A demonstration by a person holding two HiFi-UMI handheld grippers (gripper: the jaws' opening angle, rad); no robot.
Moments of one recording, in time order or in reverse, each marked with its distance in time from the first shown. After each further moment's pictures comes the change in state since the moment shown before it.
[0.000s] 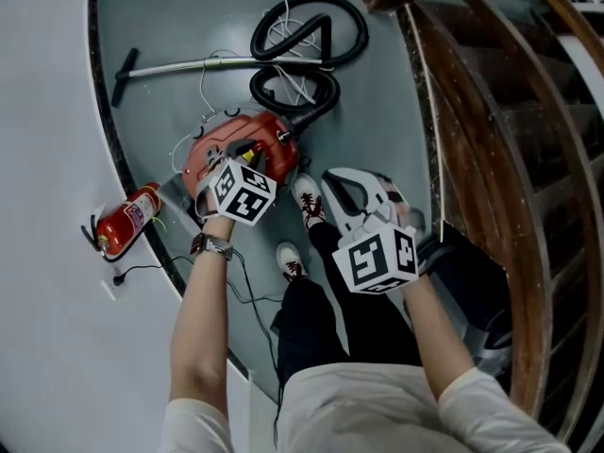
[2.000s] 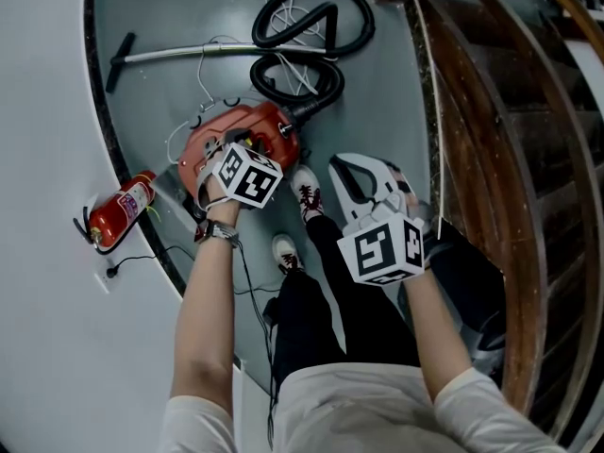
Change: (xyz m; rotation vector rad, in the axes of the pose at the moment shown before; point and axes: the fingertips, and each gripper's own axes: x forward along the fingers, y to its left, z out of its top) left arm 0.025 0.012 -0.018 -0.102 0.128 0.044; right arm 0.017 -0.018 -0.009 0.007 0.026 -0.019
